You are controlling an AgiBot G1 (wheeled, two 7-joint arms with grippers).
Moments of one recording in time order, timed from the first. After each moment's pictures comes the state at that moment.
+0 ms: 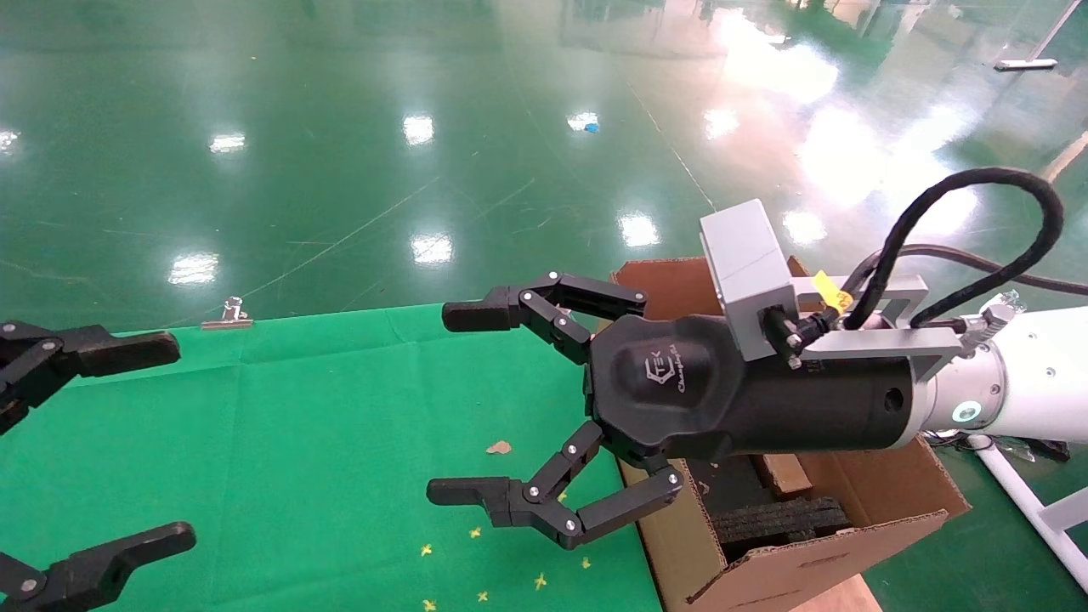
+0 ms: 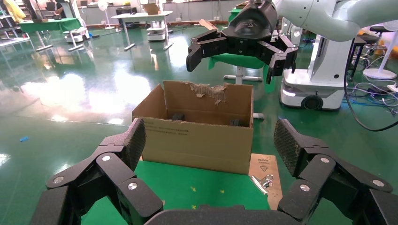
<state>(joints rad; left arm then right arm) -1.08 0.60 0.30 -1.28 0.72 1.49 -0.18 1.08 -0.61 -0.29 1.28 -0.73 -1.49 0.19</state>
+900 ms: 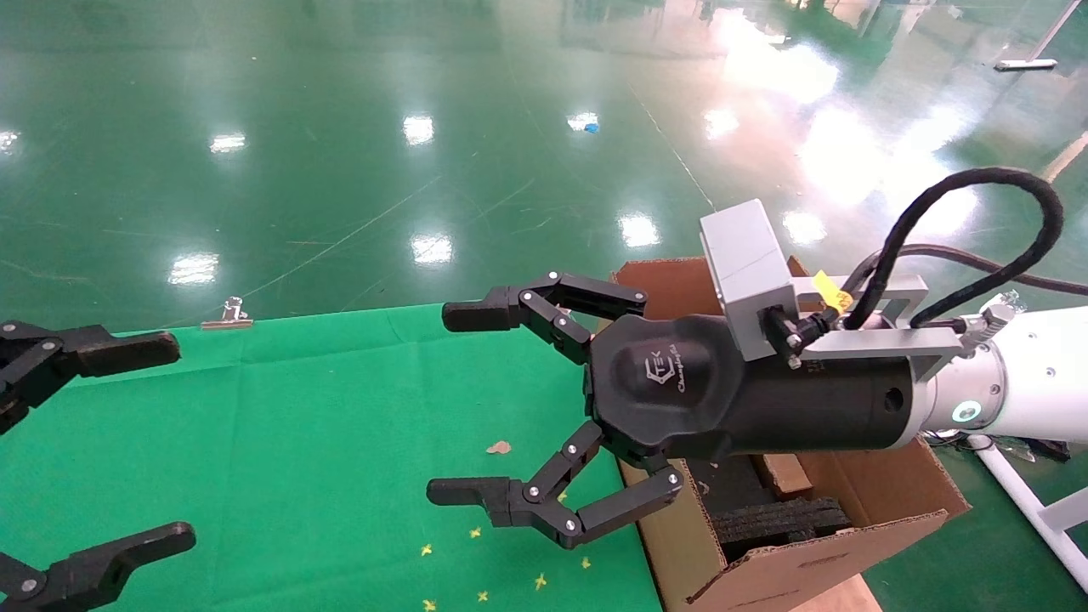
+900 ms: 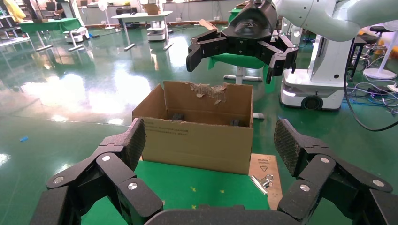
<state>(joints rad) -1.08 0.60 0.30 -1.28 0.72 1.49 -0.18 1.08 -0.61 -0.29 1.28 -0.73 -1.49 0.19</state>
